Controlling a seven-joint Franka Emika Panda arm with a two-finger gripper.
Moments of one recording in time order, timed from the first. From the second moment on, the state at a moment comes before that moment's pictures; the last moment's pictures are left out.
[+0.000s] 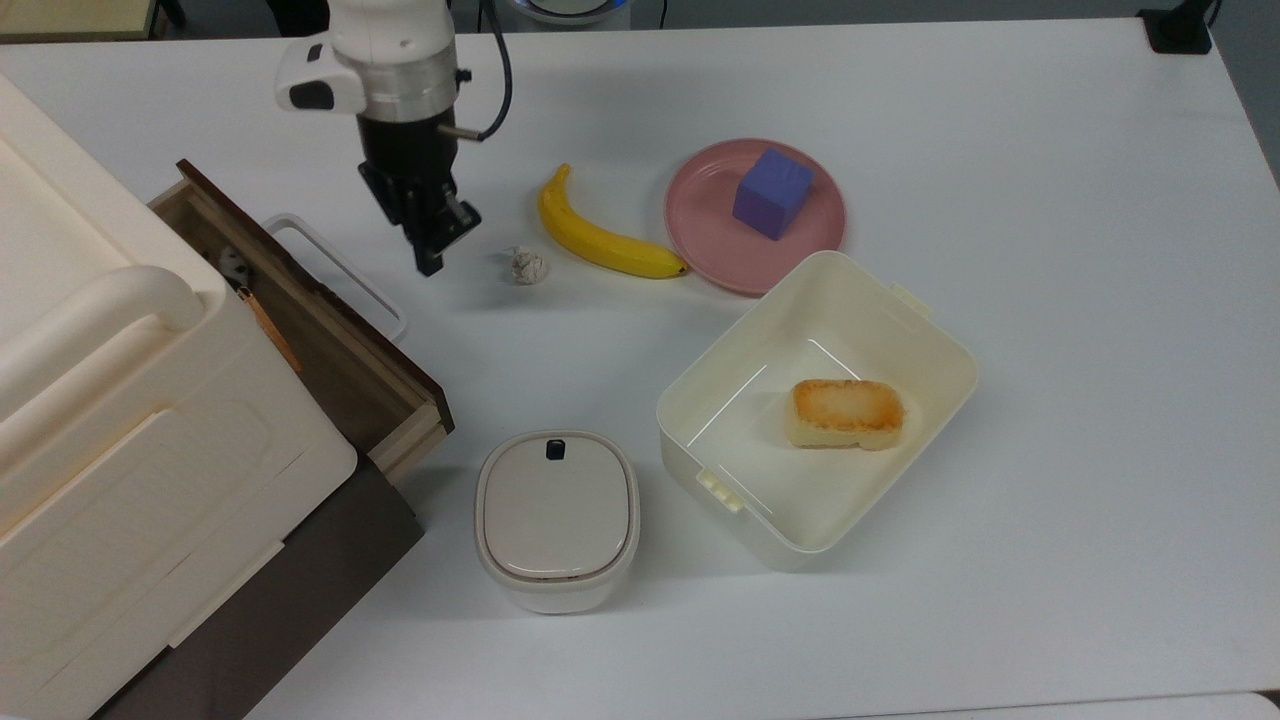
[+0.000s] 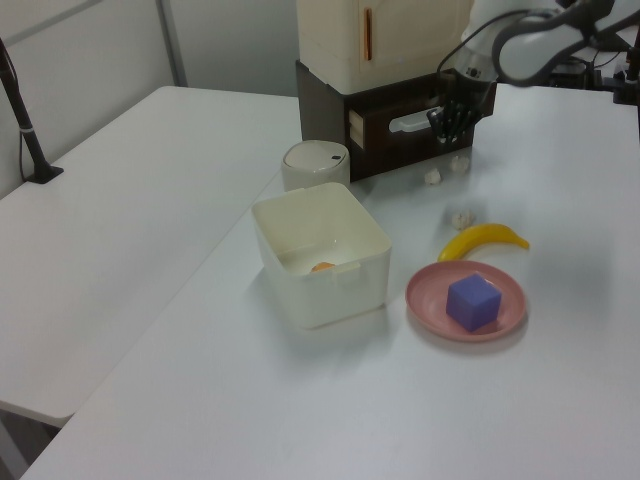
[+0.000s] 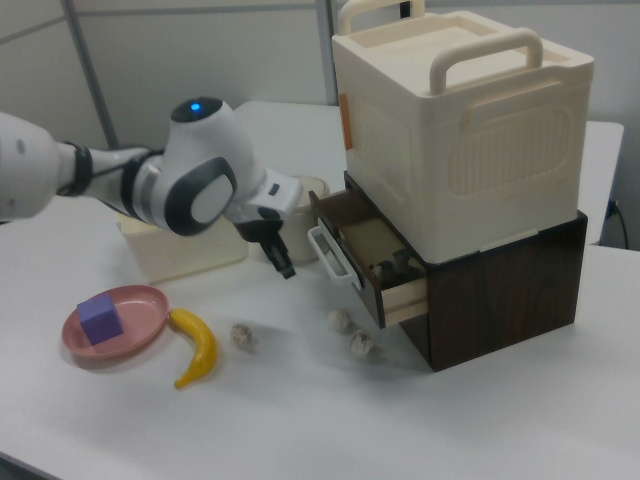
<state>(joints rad) -0.14 0.11 -0.01 -2.07 -0.02 2.49 0.57</state>
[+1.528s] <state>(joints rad) -0.14 0.25 -0.17 -1.94 -0.29 2.67 0.73</state>
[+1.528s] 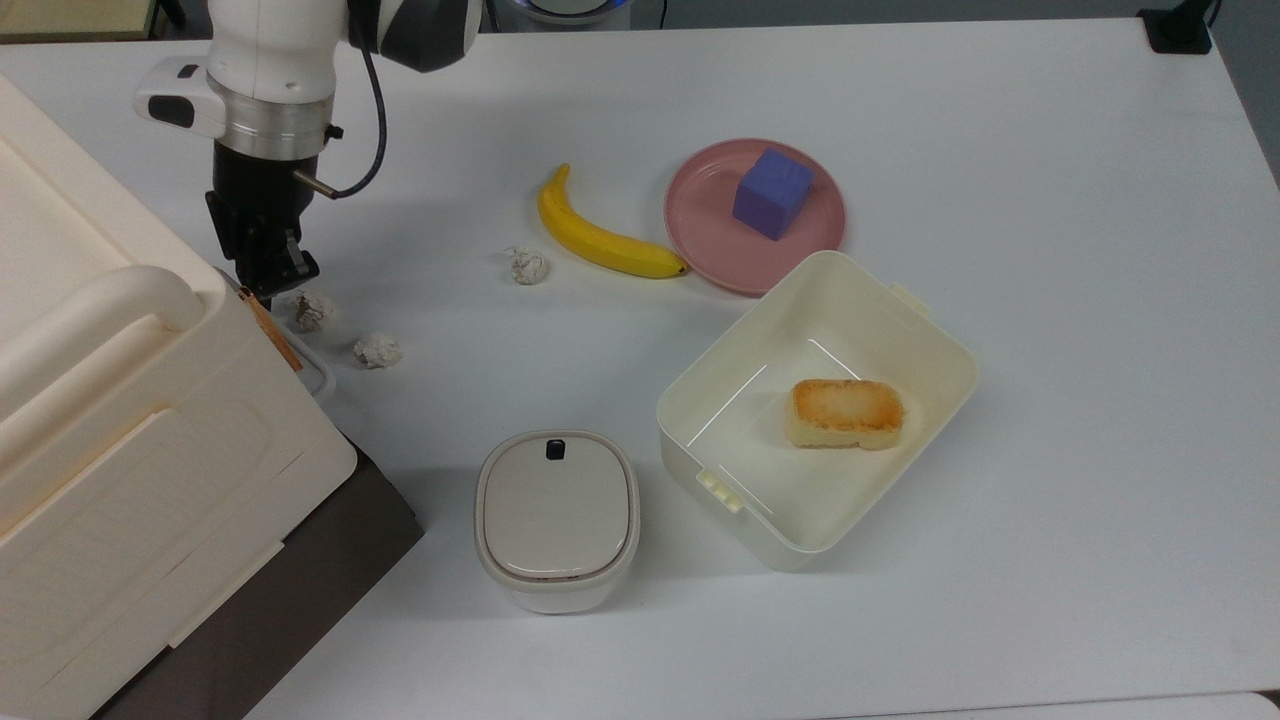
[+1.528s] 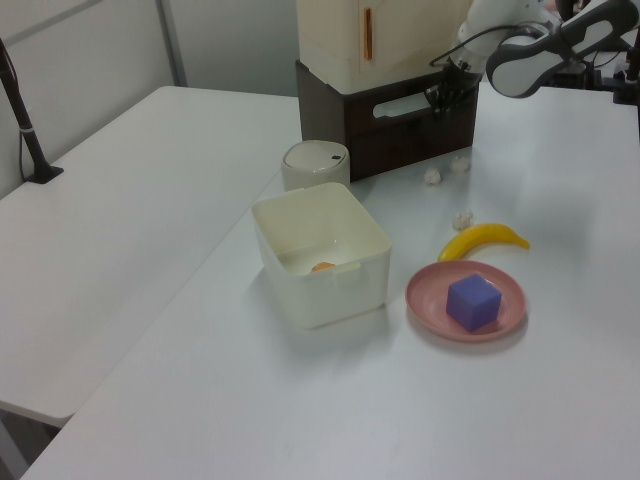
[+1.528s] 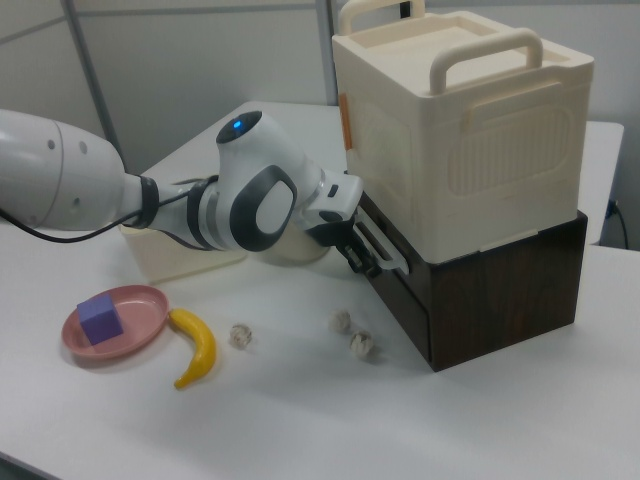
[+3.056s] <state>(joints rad) -0.12 0.04 0.07 -1.58 0.07 1.78 0.09</state>
